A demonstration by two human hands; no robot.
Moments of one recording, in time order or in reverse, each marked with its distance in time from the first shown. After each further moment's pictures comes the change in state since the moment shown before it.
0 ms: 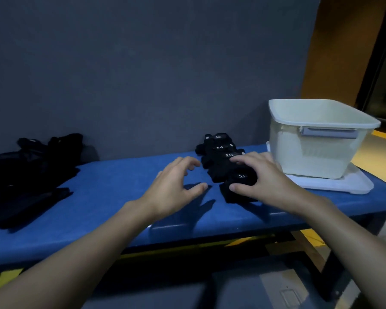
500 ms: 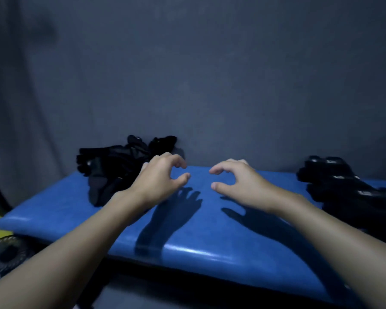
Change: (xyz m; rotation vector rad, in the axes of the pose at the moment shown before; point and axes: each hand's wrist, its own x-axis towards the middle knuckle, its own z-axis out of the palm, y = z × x) left_hand -0.048 -0.165 -0.164 0.295 0.223 -0.316; right_hand 0.143 -0.167 0.159 0.264 -0.243 -0.289
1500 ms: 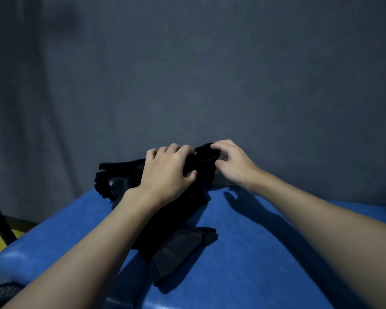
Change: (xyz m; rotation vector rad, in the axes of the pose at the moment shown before) left_hand 0.077 -0.112 -0.020 0.317 0.180 -0.006; right_hand 0.196 -0.025 0.096 0.208 0.148 0.041
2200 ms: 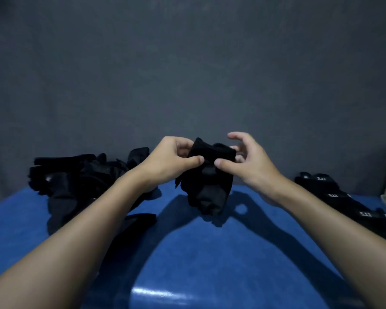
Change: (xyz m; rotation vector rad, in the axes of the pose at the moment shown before) left_hand 0.001 0.109 -0.025 -1.156 -0.355 0.015; right_hand -0.121 -0.021 -0.130 0.227 0.188 0.114
